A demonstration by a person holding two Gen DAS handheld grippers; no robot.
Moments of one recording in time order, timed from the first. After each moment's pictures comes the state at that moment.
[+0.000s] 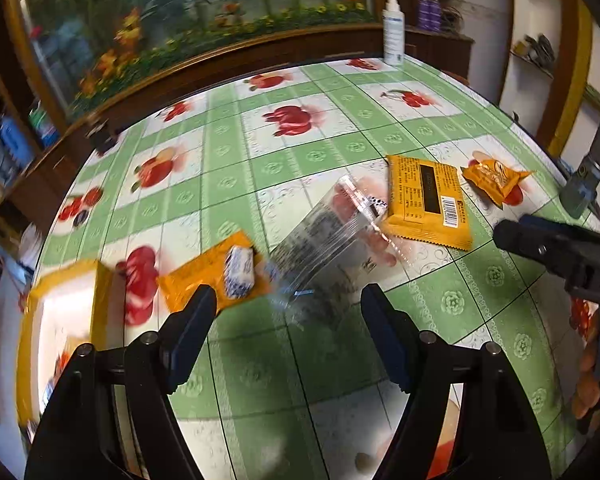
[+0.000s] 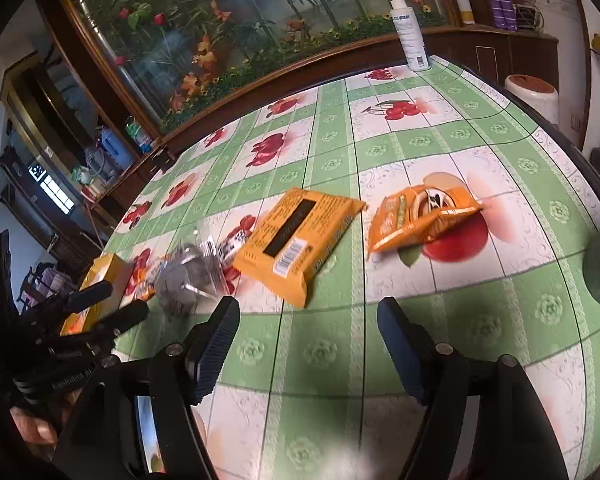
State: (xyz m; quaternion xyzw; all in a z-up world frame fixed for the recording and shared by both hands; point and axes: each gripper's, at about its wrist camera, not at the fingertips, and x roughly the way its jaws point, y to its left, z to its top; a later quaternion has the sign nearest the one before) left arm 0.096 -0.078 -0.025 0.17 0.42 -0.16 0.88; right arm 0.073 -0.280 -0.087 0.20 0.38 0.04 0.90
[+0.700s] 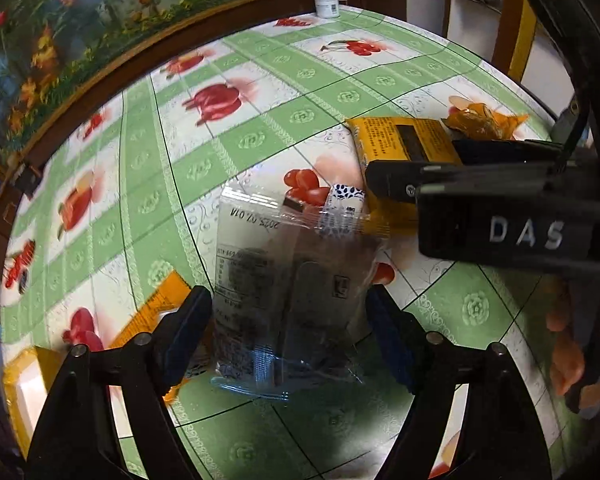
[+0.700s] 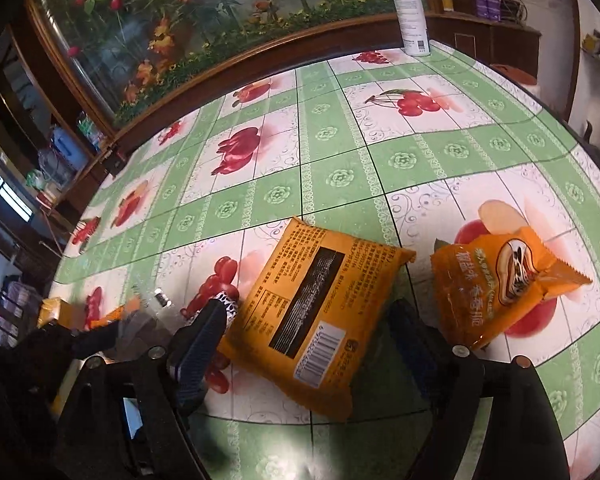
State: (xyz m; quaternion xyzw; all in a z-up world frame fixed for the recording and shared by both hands) left arm 0.139 -0.106 -0.065 0.23 0.46 -0.26 0.82; right arm 0.158 -0.244 -0.104 0.16 0.43 -0.04 0.89
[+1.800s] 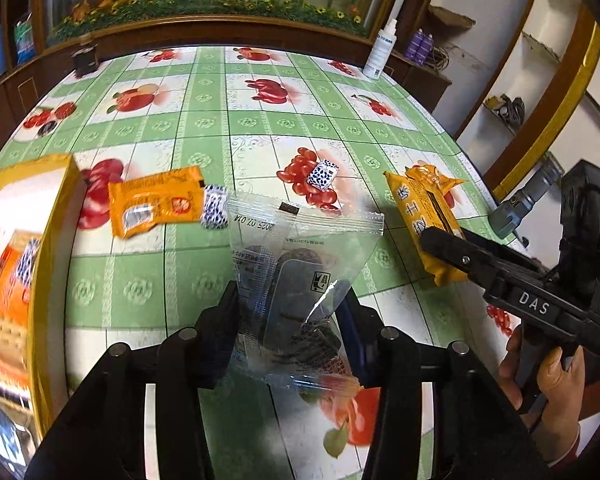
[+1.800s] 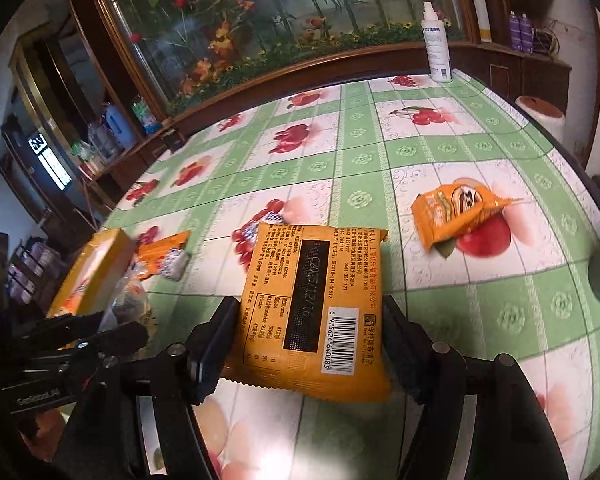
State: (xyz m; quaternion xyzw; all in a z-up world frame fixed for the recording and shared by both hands) left arm 0.058 -0.021 -0.029 -0.01 0.47 -0.24 0.85; right arm 0.047 -0.241 -0.079 0.16 0.38 0.06 0.91
